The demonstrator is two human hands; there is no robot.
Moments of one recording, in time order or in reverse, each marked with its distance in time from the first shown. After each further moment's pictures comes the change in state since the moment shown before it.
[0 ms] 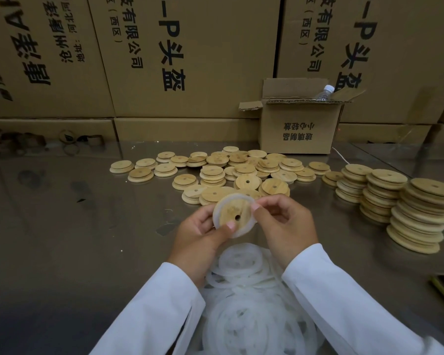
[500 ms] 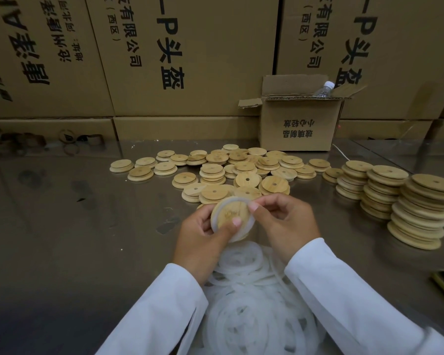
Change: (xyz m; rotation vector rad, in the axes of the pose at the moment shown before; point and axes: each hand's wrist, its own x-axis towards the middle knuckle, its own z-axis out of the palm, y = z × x) left_hand -0.001 -0.002 0.004 0.216 0.035 0.132; right_hand 0.005 0.004 -0.005 -0.061 -0.067 -0.028
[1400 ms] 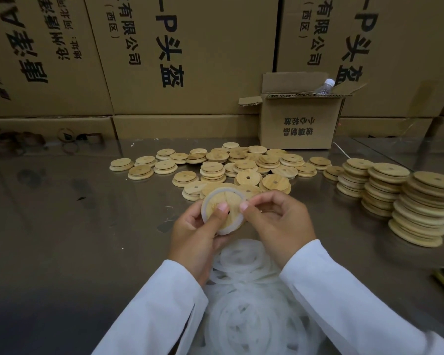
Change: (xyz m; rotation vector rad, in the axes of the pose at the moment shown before) left_hand -0.001 0.007 0.002 -0.365 0.068 -0.112; right_hand -0.009 -0.006 0.010 0.104 -0.010 0.016
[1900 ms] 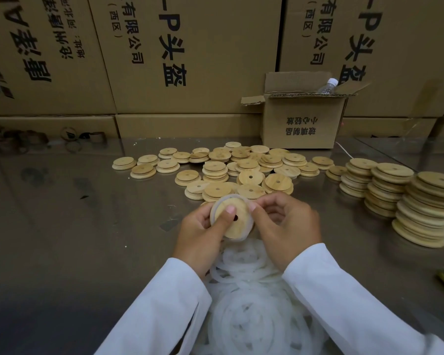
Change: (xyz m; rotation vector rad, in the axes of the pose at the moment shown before) left_hand 0.002 -0.001 -0.005 0.299 -0.029 0.002; right_hand 0.000 0.008 -0.004 -0.343 0.102 -0.138
